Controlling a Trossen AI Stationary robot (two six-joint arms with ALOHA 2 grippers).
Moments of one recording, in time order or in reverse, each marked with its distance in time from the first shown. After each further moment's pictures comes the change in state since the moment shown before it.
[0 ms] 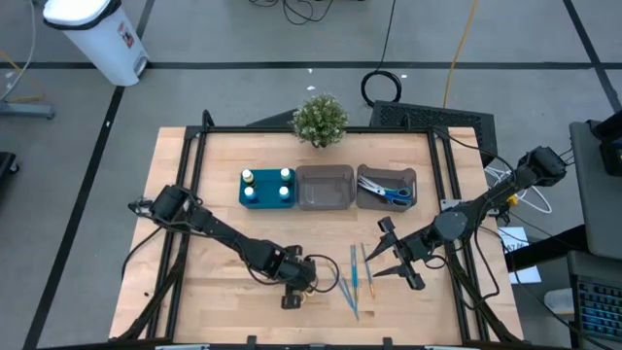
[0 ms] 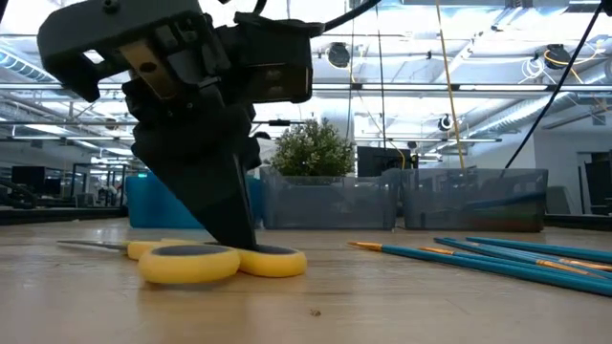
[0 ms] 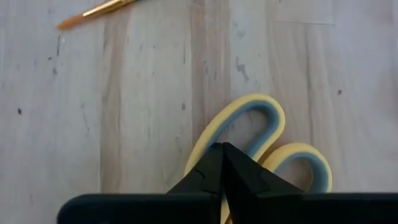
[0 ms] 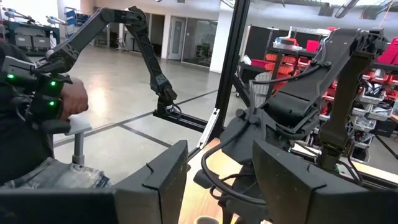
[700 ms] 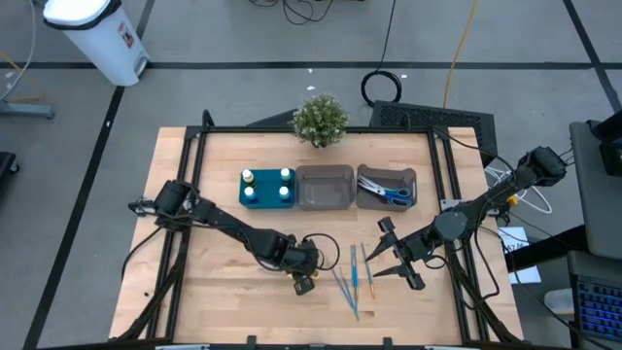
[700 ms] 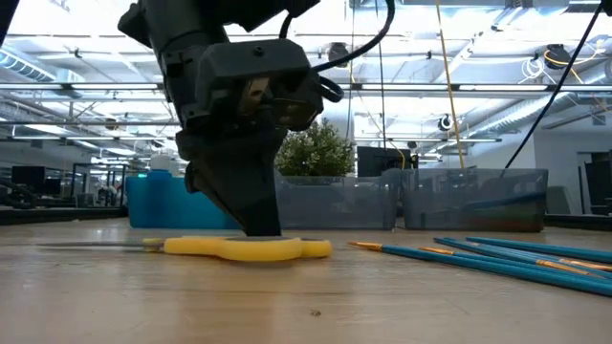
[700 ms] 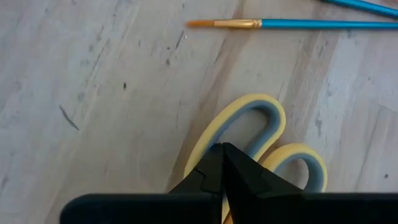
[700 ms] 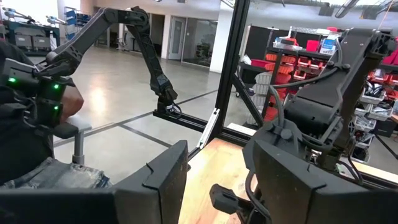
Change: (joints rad) left arm 0.095 0.000 -0.001 -0.001 -0.059 -0.296; right arm 0.000 0.000 0.000 -0.001 0.000 0.000
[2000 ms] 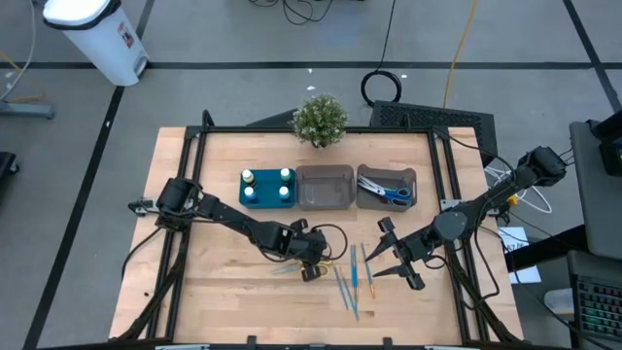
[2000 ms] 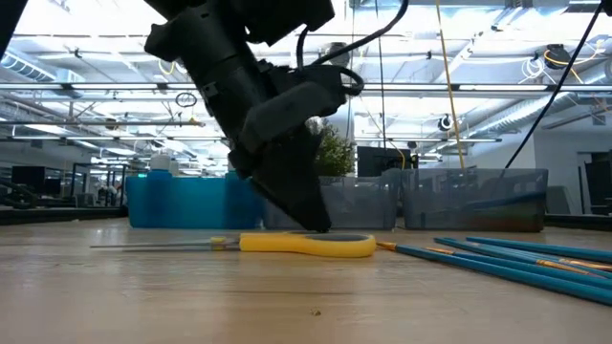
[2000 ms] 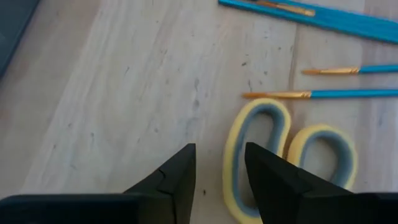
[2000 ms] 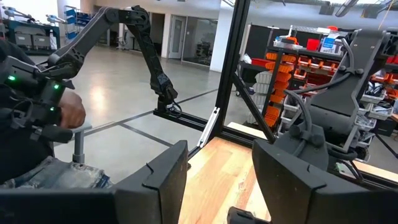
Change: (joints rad) left arm 0.050 0.004 -0.009 0.170 -0.171 0.294; right arm 0.000 0.000 0.000 -0.004 0.000 0.000
